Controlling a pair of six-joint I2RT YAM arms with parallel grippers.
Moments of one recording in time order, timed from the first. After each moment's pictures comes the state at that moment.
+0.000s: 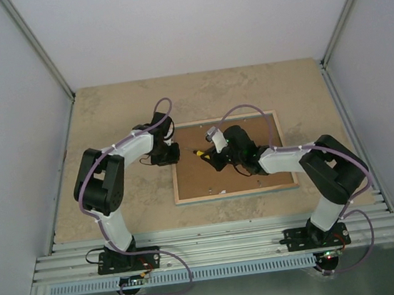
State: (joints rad) left arm -0.40 1.84 1.17 -0.67 0.15 -0.35; right arm 0.72 1.70 0.78 0.32 -0.27 0.16
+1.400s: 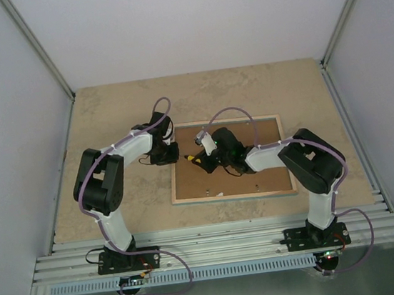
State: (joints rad) left arm -0.40 1.84 1.17 -0.66 0.16 -0.35; right arm 0.75 1.88 0.90 0.34 -0.30 0.18
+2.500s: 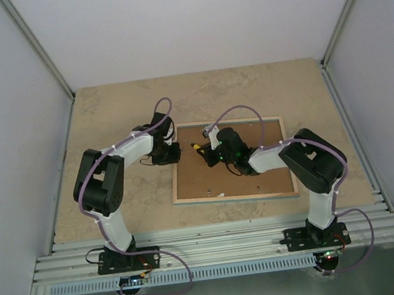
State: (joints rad) left arm -0.41 1.84 1.15 -0.62 0.17 -0.35; right arm 0.74 1.87 0.83 0.50 -0.12 0.28
